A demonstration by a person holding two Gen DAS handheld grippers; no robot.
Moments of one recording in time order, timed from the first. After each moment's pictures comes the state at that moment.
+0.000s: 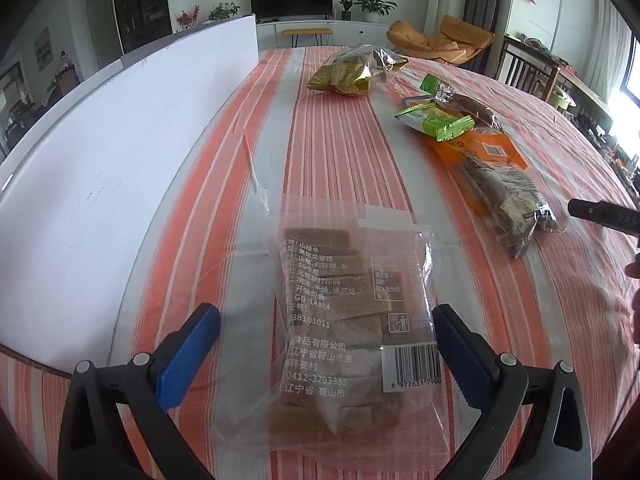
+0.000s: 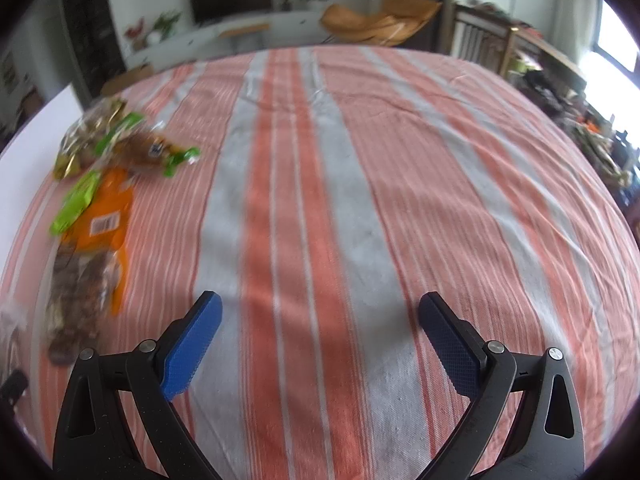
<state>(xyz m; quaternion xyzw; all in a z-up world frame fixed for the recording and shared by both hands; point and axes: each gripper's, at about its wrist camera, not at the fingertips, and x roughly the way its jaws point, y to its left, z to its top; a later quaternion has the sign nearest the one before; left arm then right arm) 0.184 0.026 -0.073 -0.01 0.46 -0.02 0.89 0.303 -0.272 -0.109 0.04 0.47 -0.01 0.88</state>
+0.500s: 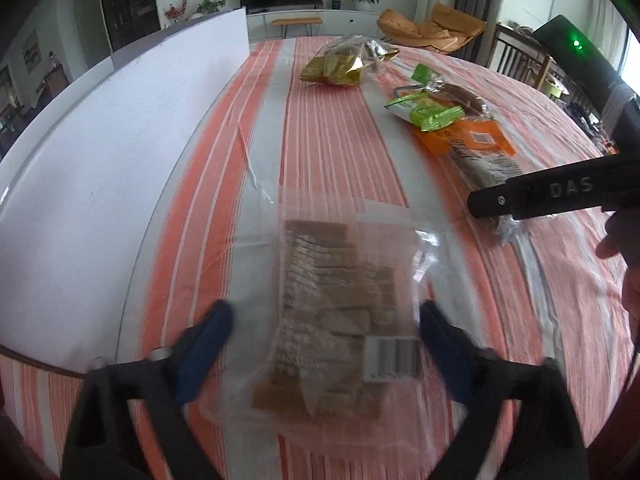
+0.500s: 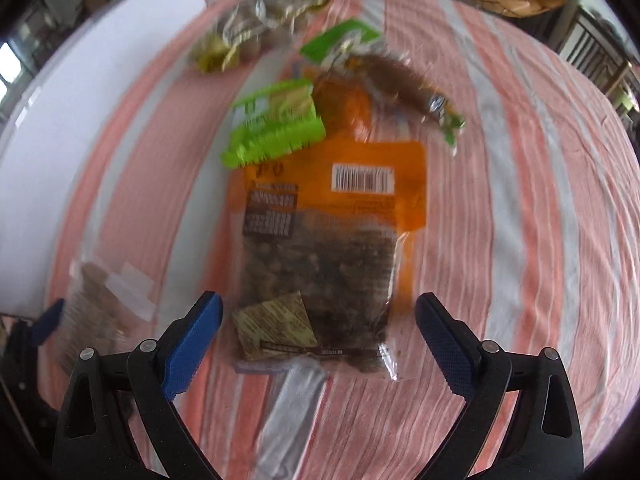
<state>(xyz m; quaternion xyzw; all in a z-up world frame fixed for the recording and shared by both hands) 0.178 0.027 -0.063 0.00 0.47 -0.04 0.88 0.339 -0.109 -0.102 -0.05 0.59 0.12 0.80</state>
